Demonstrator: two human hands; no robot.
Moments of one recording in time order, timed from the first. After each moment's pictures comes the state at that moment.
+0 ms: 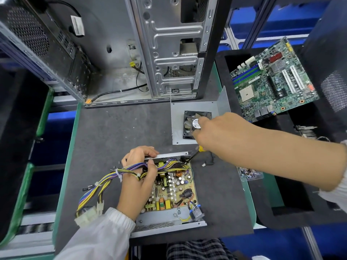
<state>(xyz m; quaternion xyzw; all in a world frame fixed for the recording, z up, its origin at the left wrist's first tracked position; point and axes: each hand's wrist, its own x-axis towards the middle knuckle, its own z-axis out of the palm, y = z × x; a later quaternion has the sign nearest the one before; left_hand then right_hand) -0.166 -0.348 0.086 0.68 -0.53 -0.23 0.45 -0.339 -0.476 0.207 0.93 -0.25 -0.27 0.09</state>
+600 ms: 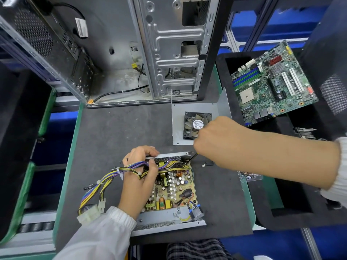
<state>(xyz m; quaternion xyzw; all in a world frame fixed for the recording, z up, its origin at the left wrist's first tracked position) -0.167 -0.349 0.087 0.68 -0.53 -0.23 0.46 -0.339 -0.473 0.201 0.95 -0.18 -0.25 0.11</state>
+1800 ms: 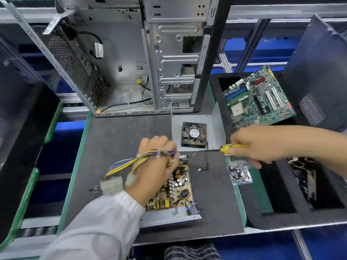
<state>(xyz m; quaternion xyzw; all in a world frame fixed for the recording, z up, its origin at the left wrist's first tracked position) -0.183 -0.378 0.143 0.64 -0.73 -0.02 0.23 -0.400 -0.476 0.255 0.82 -0.42 -0.31 -0.23</state>
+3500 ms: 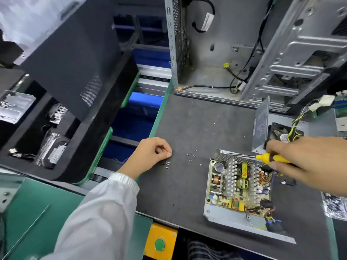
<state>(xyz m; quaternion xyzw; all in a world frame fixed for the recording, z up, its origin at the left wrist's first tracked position) 0.013 -0.301 0.084 0.76 -0.48 -0.36 0.27 -0.279 -0.486 0.218 0.94 -0.23 -0.25 0.05</state>
